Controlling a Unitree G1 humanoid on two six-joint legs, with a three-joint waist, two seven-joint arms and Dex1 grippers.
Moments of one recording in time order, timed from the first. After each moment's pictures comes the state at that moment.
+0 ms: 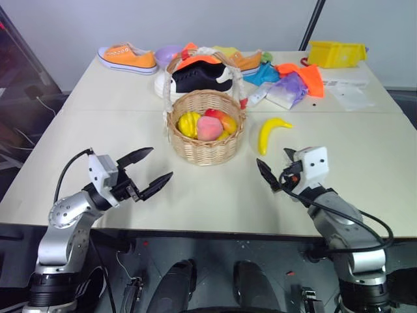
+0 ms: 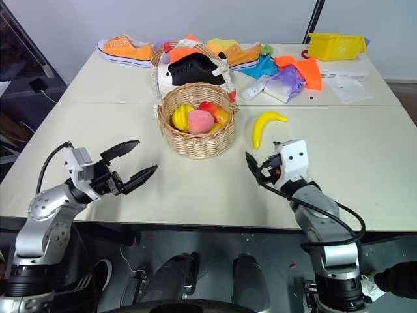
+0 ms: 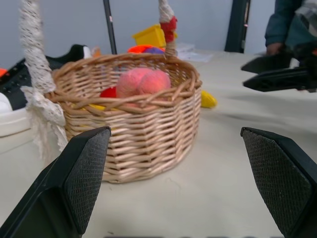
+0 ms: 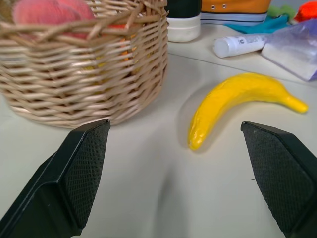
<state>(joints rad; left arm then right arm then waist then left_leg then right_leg) -0.05 0.53 0.18 -0.21 -0.53 0.07 -0.93 -0.10 -0.35 -0.05 -0.46 0.22 0.56 0.27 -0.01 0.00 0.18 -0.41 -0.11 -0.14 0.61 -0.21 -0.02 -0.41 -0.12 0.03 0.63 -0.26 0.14</state>
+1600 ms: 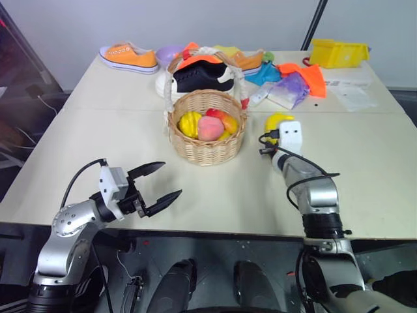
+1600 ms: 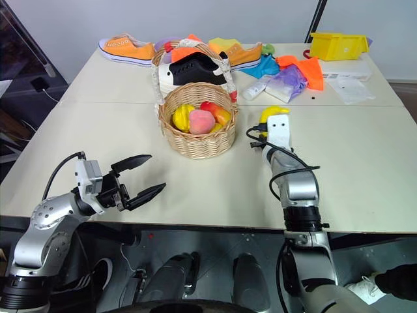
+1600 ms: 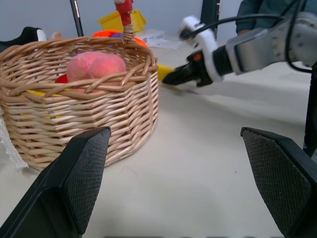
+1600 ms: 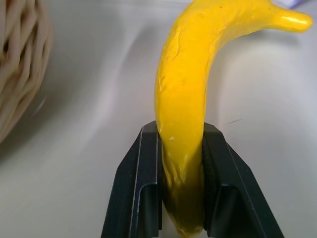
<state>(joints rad) 0.03 0.54 0.13 -0.30 -0.53 0.10 -0.96 -0.44 -0.25 -0.15 -0.04 0.13 0.70 0.08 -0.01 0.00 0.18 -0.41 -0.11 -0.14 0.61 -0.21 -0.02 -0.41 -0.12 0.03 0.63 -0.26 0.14</state>
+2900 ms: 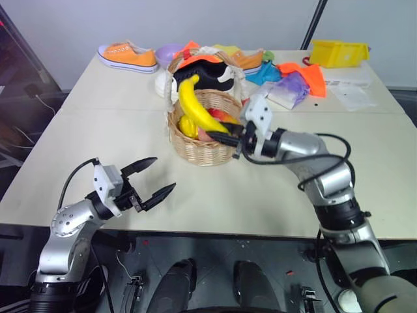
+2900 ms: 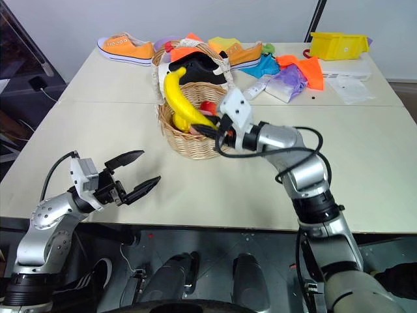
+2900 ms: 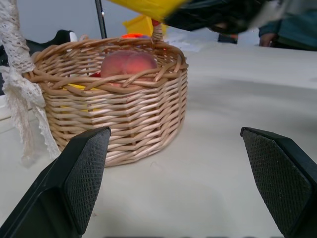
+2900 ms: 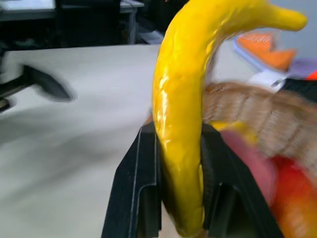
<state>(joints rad) 0.03 0.51 0.15 -0.24 -0.51 0.02 -0.91 -0.72 -0.43 0.18 -0.09 0.33 0.53 0.74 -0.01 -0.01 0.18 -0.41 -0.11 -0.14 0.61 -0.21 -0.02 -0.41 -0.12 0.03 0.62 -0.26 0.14</state>
